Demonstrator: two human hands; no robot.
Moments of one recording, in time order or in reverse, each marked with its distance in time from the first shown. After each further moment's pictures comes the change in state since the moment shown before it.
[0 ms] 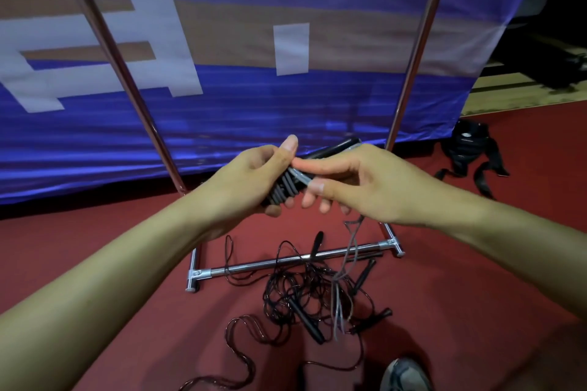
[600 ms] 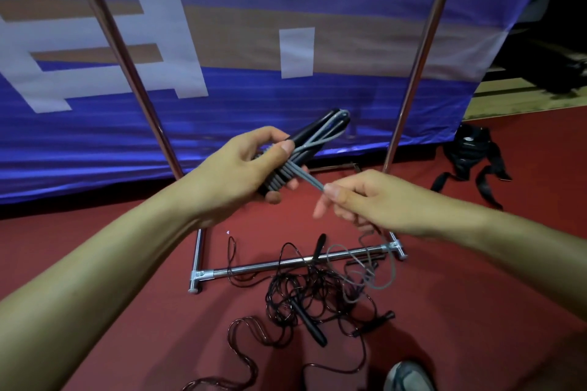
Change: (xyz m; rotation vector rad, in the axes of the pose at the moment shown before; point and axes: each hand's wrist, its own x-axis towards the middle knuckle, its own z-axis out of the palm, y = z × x) left_hand -0.004 0.005 -0.020 -0.066 -0.014 0.097; right_hand -0.001 0.030 0.007 0.101 -0.092 0.191
